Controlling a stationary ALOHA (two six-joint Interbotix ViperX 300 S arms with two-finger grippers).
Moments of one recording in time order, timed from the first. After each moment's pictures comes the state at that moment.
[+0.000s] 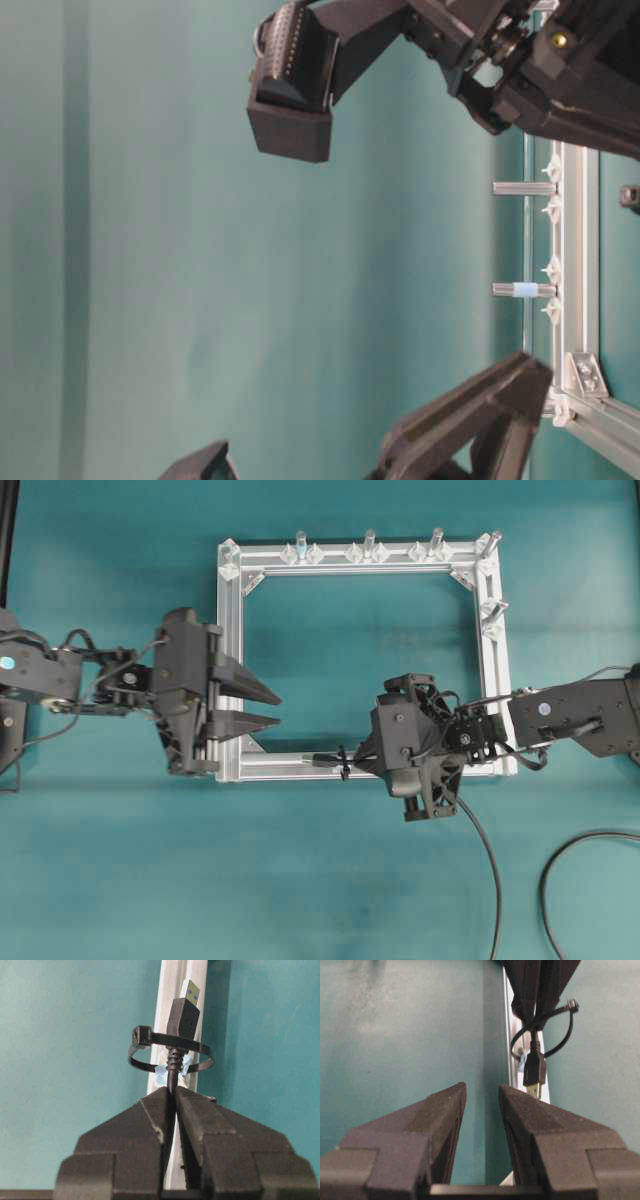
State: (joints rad) left arm -0.03 -0.13 0.89 -0.06 -0.27 0.01; right arm 0.12 0.05 0.72 -0.15 -0.06 0.31
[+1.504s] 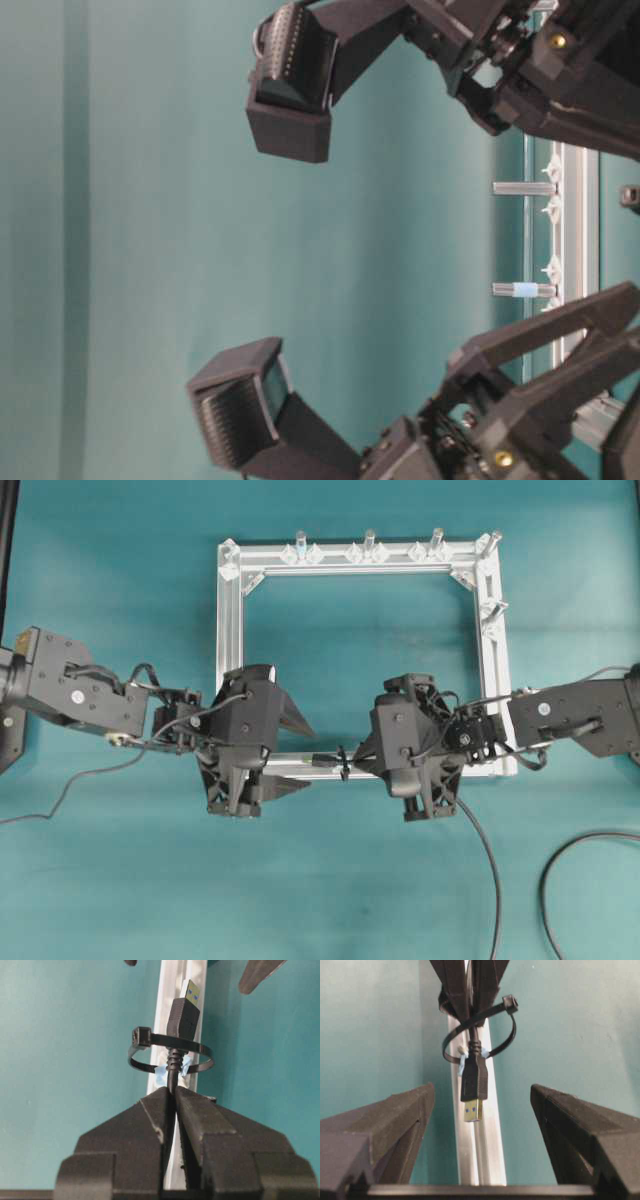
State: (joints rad) left arm -0.12 0.05 0.71 -0.06 -0.10 0.00; right arm 0.12 0.05 0.72 -0.15 -0.06 0.31
